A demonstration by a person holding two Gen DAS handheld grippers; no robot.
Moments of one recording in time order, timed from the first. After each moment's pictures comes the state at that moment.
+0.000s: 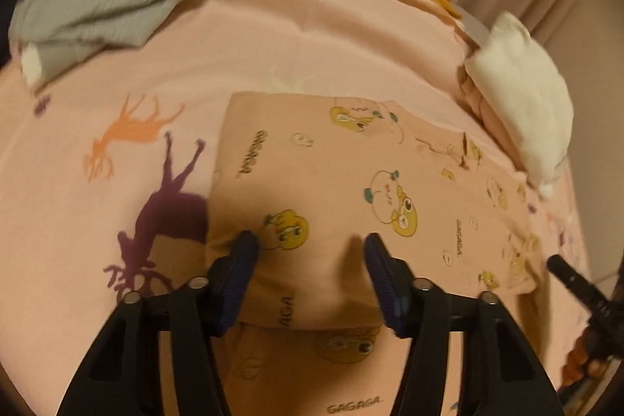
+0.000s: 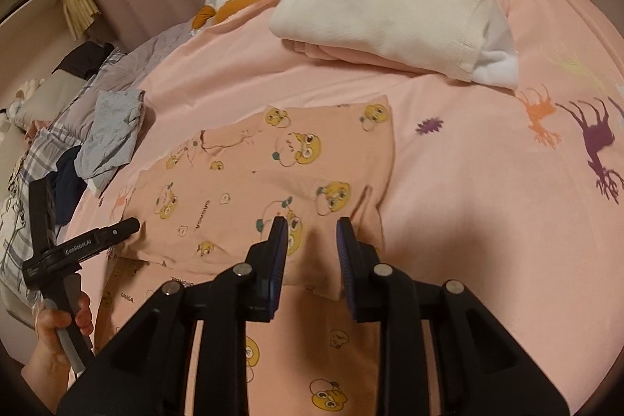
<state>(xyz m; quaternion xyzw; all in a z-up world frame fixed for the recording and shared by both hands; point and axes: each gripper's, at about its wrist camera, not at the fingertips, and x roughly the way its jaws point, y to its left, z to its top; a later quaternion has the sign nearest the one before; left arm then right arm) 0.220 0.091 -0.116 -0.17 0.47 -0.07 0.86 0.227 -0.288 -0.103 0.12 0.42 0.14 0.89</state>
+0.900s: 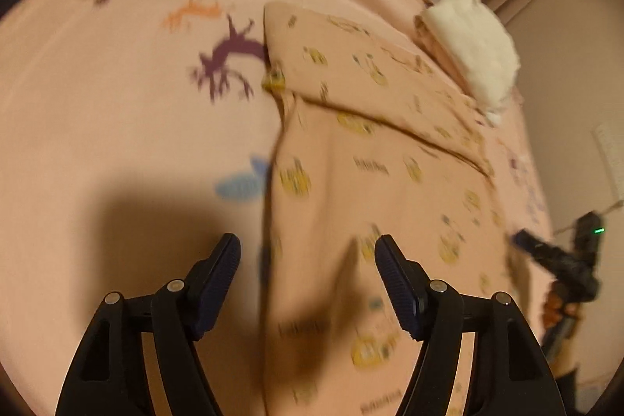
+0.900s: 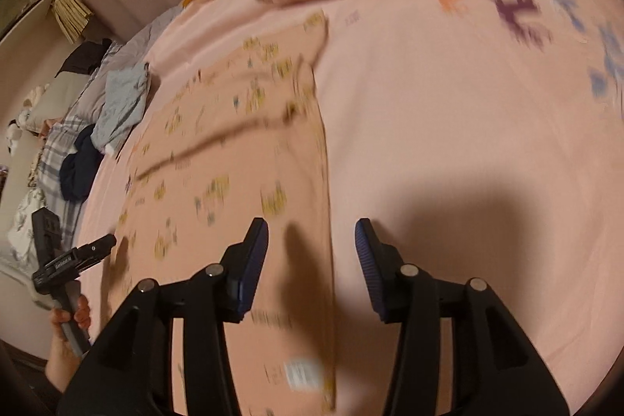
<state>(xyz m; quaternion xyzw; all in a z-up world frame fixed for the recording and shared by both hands) 0.085 0.131 -0.121 -0.20 0.51 -0.16 0.82 0.113 -0.349 -0.132 0.18 0.49 0.15 0.84</state>
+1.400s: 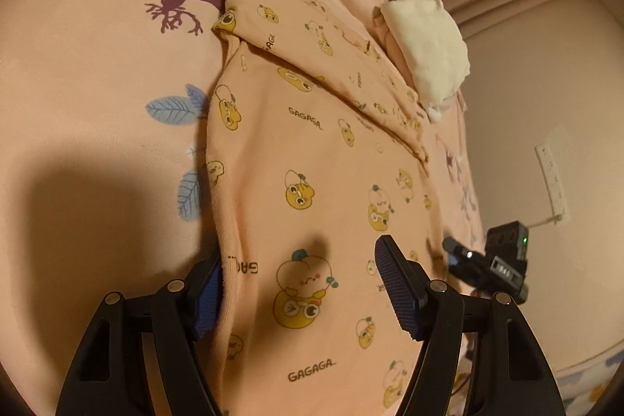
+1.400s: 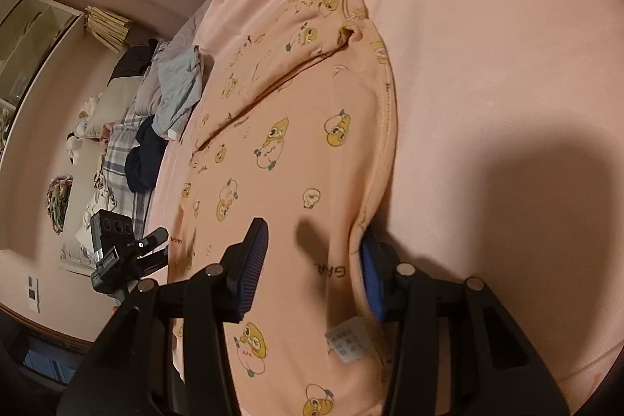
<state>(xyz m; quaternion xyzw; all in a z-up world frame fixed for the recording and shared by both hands) 0.070 0.116 -0.130 -0.30 0.50 -0.24 0.77 0.101 -0.324 -0.163 0.28 0.51 0.25 0.77</state>
